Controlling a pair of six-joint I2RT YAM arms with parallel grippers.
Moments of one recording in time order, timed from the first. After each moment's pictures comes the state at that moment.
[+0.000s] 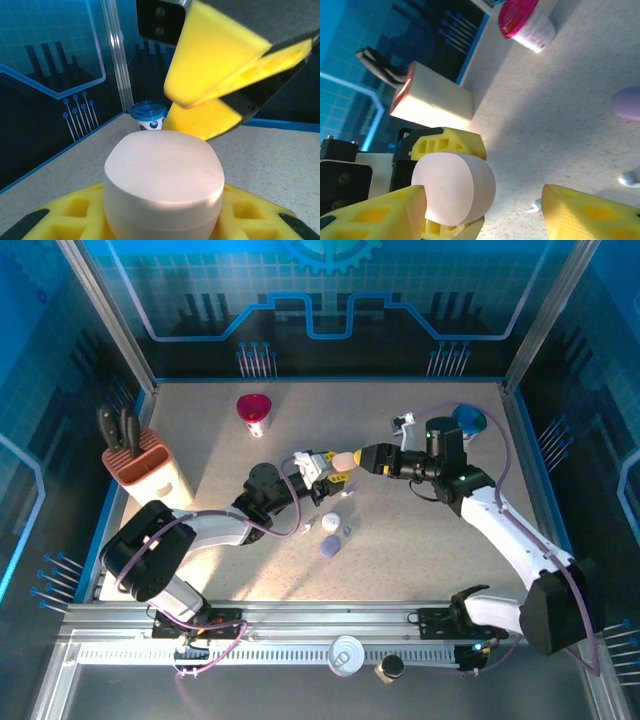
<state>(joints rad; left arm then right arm) -0.63 1.56 0.62 1.02 0.41 0.09 0.33 1.23 0.89 -0.11 -0.72 0.65</state>
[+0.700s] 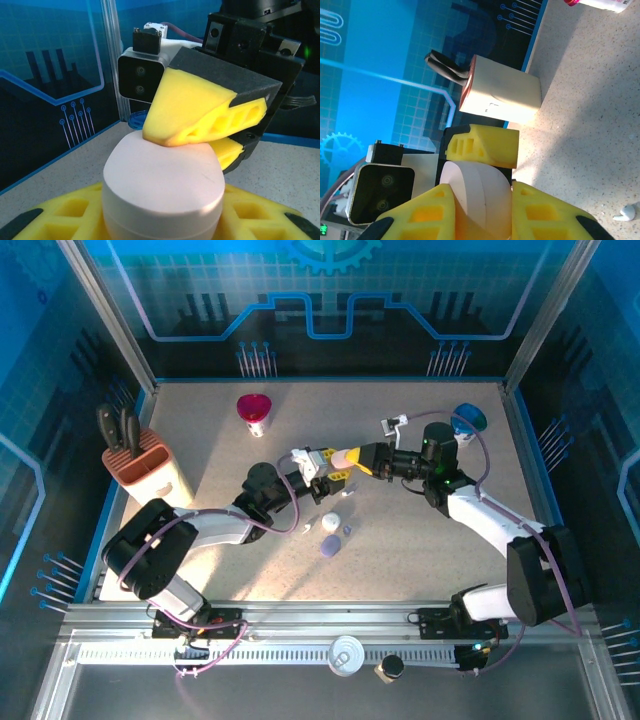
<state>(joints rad) -0.62 1.58 0.62 1.07 0.42 0.04 0.31 1.37 0.77 0.40 -0.97 1.06</state>
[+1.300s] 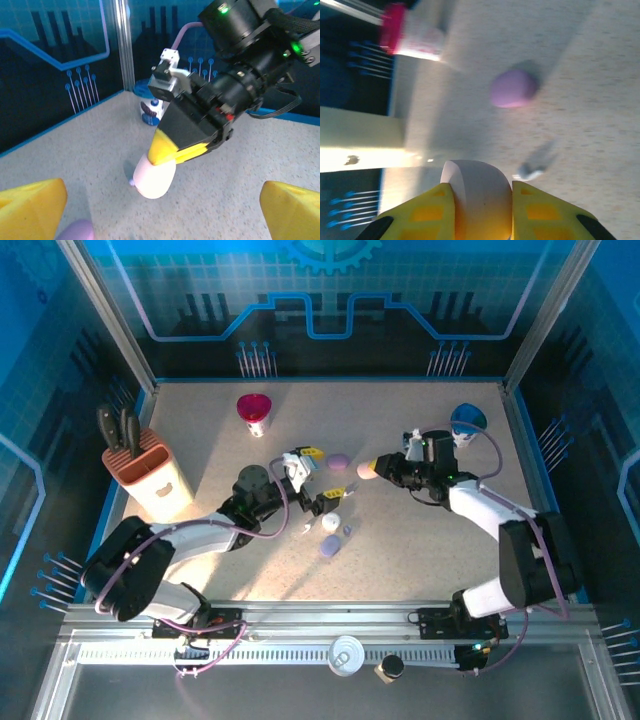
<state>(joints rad) -0.59 1.41 0.55 0.82 0.42 0.05 0.22 1.49 0.78 0.00 -0.53 0.67</state>
